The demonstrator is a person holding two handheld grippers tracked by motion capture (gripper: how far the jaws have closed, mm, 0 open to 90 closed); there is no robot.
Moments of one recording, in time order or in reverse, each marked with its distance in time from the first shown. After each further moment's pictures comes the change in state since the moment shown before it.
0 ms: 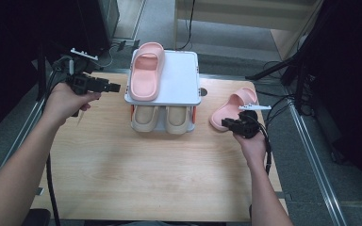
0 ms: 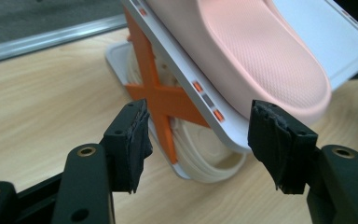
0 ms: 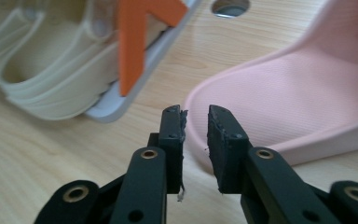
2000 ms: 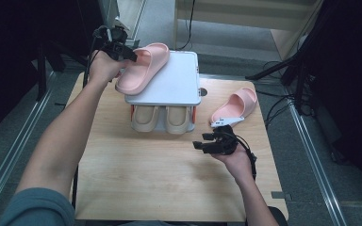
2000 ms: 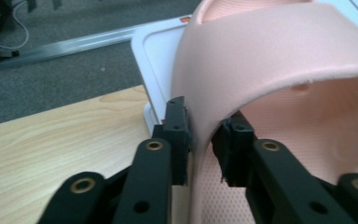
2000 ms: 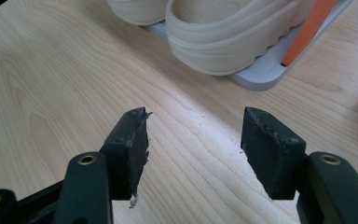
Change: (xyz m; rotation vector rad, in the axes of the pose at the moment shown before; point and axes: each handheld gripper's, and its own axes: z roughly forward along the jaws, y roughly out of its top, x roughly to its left) left arm 0.001 0.116 0.083 0.066 0.236 -0.087; right arm 0.093 -0.022 0.001 0.120 0.233 -0.198
